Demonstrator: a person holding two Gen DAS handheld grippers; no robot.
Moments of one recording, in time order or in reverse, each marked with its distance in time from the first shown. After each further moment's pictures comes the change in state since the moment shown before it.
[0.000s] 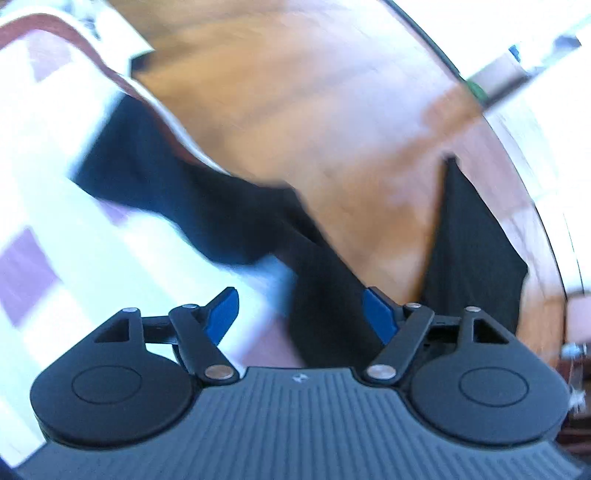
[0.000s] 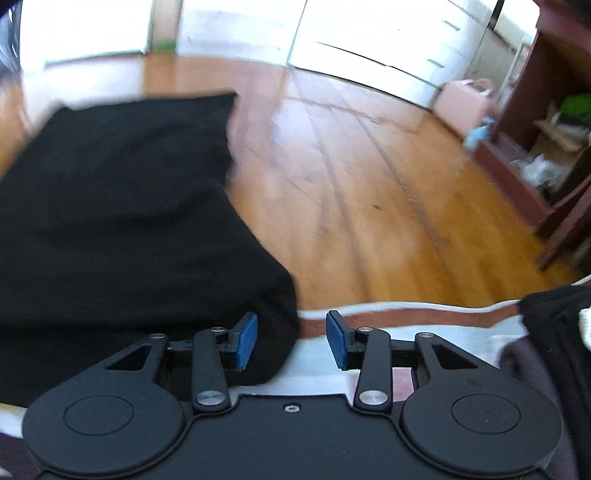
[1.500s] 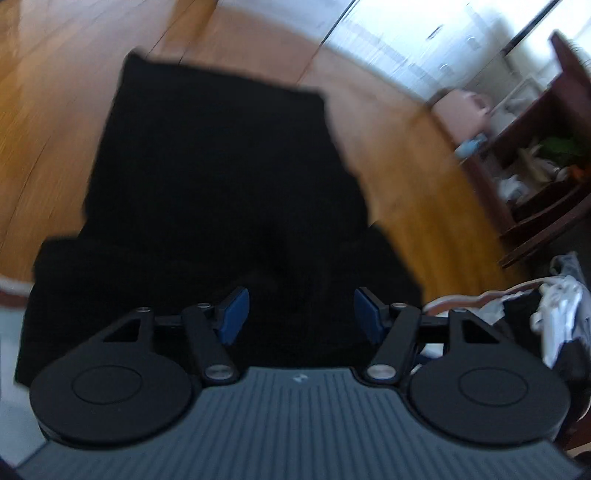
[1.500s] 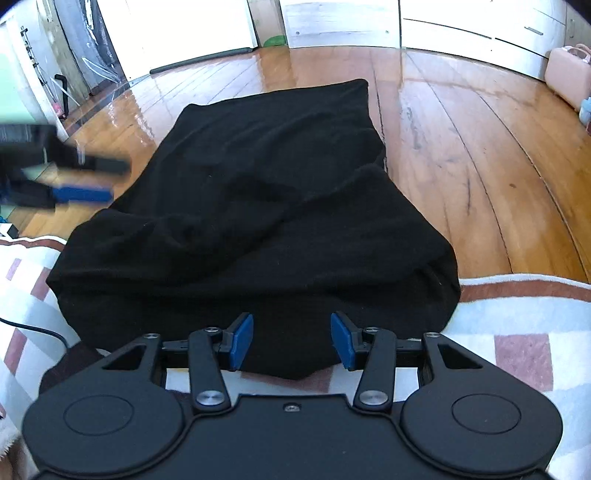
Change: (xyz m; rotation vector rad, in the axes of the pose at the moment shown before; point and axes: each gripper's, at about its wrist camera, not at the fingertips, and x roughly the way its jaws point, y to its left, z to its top) left arm 0.081 -0.273 -0.166 0.615 0.180 -0.366; right arm -0.033 0.019 -0.004 0.000 0.082 0.411
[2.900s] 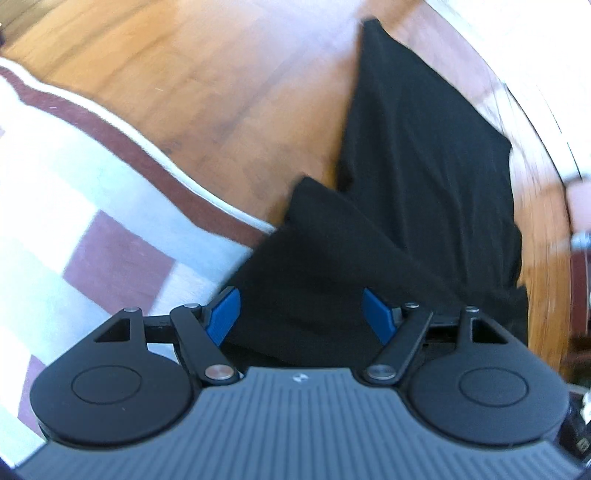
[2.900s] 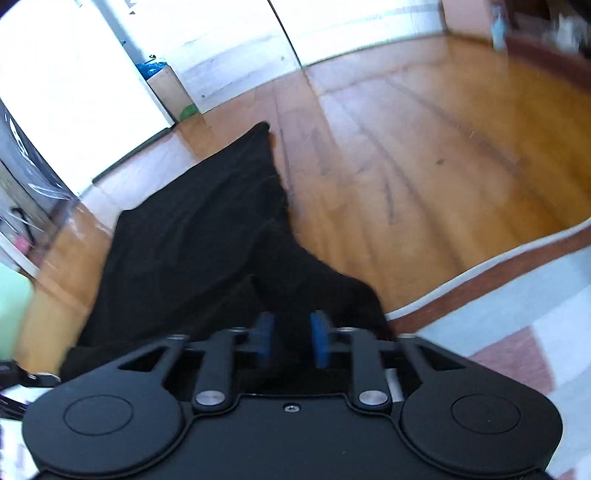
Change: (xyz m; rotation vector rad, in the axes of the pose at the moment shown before) left arm -0.011 0.147 -0.020 -0.414 0.043 0.288; right arm -0.002 -0.123 0.012 0.396 -0.148 0.038
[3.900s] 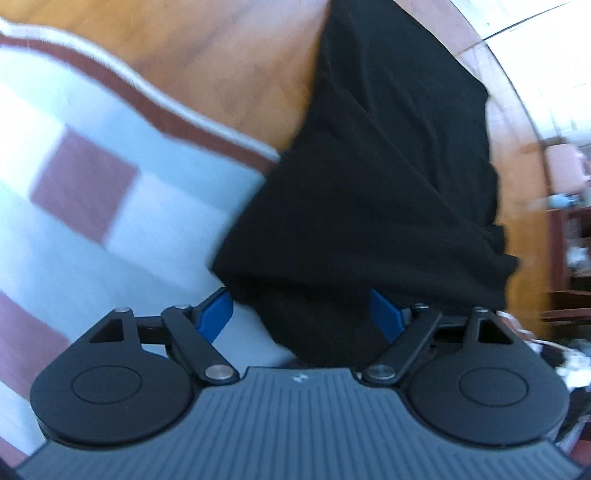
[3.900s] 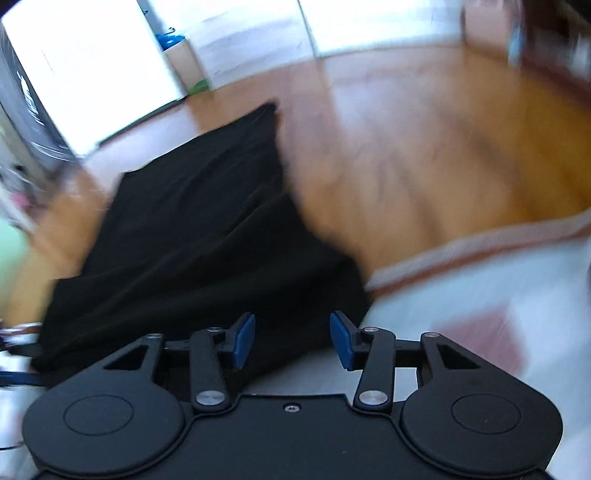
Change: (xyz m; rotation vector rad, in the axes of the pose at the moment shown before) left arm 0.016 -0.008 -0.041 0.023 0.193 -0.120; right arm -0.028 0.000 -0.047 -0.087 0.072 0.015
